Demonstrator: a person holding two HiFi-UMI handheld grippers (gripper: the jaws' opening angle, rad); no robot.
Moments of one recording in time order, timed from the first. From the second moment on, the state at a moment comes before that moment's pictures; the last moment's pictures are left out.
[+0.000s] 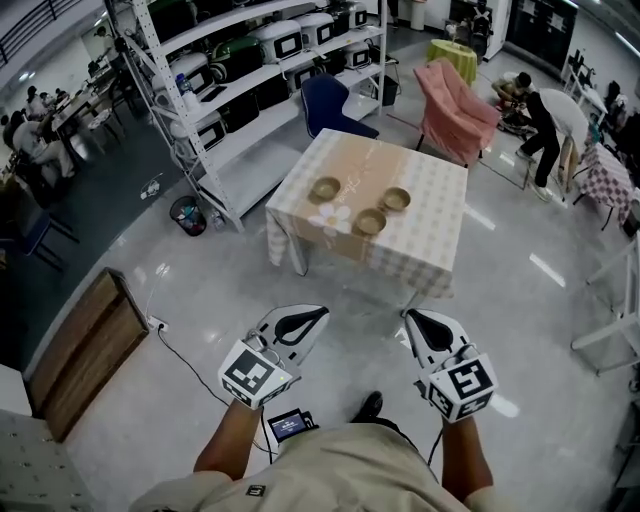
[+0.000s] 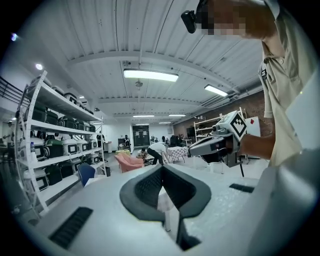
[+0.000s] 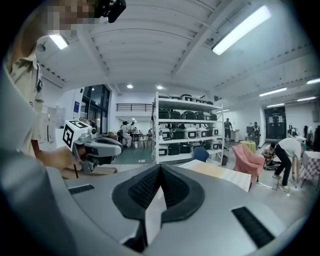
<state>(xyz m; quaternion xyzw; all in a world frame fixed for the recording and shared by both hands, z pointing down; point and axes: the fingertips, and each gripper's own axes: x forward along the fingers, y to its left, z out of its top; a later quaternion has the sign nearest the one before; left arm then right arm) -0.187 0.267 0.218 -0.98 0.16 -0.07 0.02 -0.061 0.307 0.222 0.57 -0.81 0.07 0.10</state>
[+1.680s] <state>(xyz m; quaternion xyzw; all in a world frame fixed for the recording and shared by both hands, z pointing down) -0.024 0.034 0.245 -0.99 0.13 -0.09 -0.01 0.094 0.090 0.249 0.59 -0.79 0.11 0.11</state>
